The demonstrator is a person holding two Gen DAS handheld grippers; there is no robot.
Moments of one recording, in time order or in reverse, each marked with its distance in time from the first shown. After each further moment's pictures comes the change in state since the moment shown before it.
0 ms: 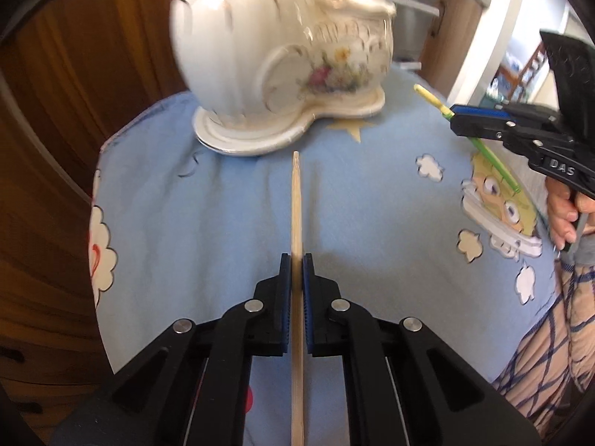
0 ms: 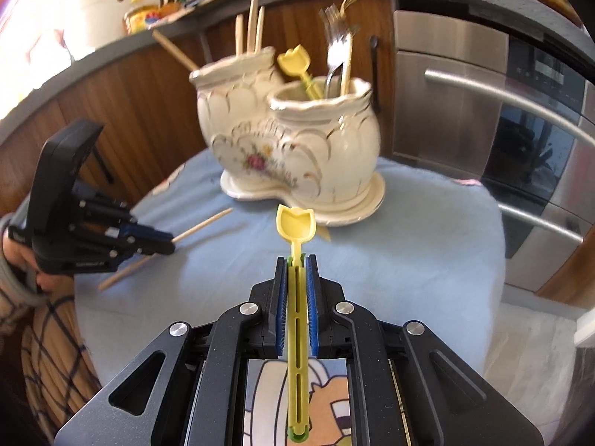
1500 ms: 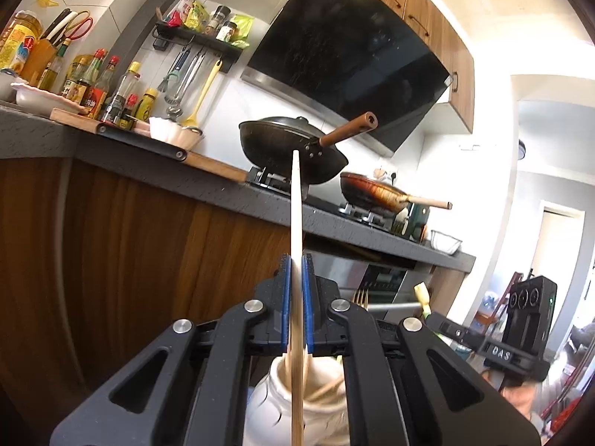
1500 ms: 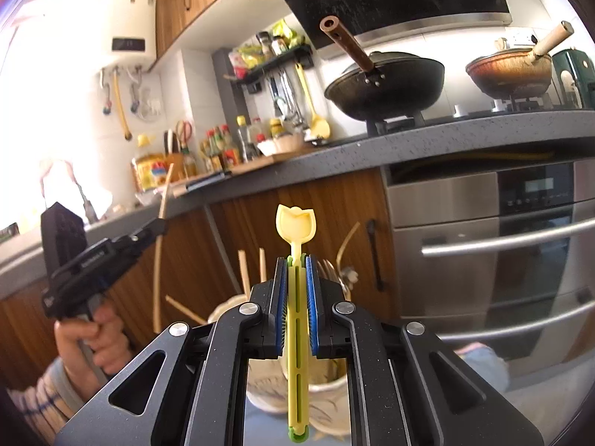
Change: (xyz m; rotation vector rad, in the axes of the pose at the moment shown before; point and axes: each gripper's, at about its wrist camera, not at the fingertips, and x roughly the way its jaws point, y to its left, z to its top) left arm -0.138 0.077 0.102 -0.302 -0.981 -0.100; right arm -0.042 -0.012 0.115 0.103 -0.539 0.071
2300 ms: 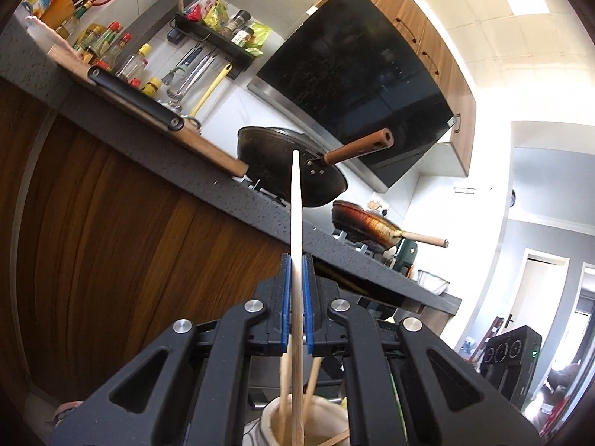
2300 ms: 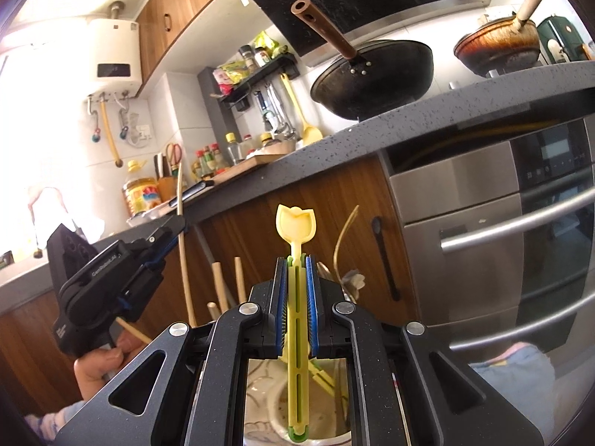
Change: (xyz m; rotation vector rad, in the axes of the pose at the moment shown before) left arm 0.055 0.024 -0.034 -0.133 -0.123 -0.071; right arm 0.050 -0.016 -0.027 0.066 -0.090 -0.008
